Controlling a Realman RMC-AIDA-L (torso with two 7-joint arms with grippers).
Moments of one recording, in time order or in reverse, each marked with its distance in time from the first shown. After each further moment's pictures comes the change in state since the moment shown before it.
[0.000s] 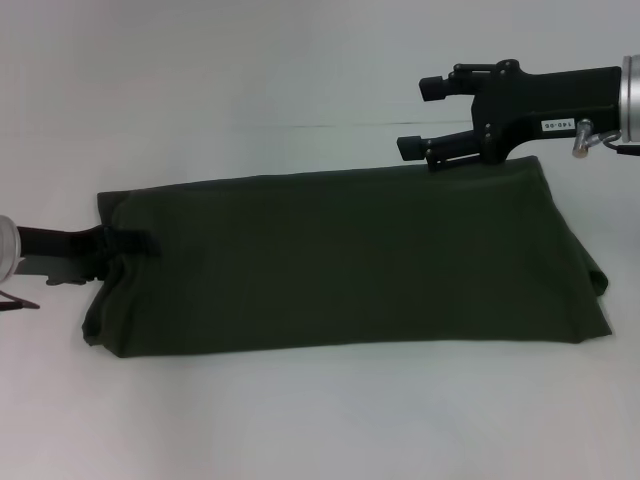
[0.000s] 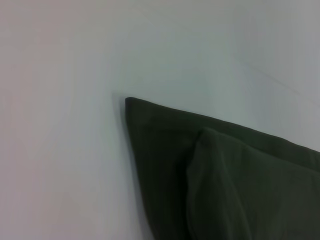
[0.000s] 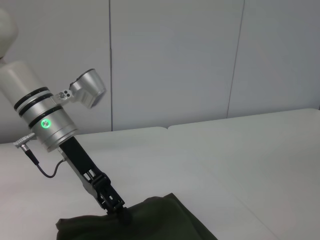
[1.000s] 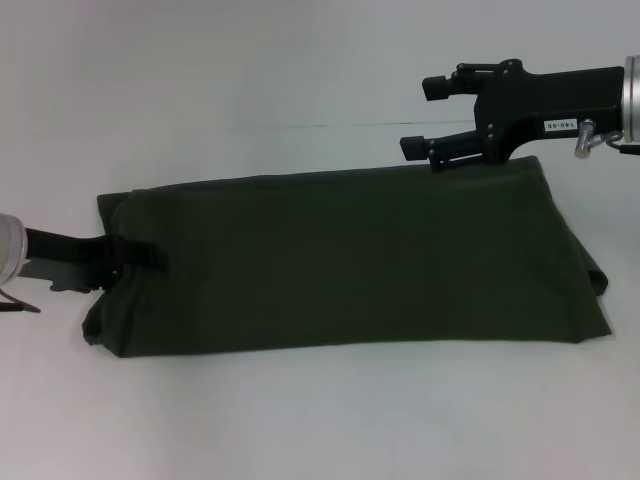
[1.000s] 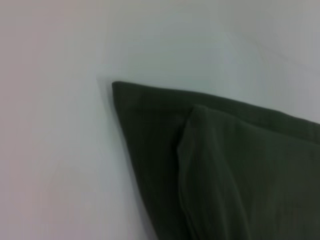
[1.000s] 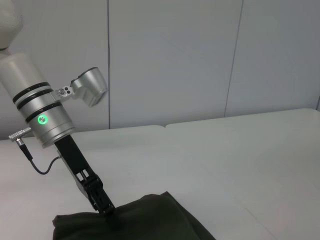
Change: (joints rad) left arm -0.035 0.022 0.031 -0.025 0.050 0.048 -0.024; right arm -0.006 0.000 -0.005 -0.009 0.000 0.005 -0.004
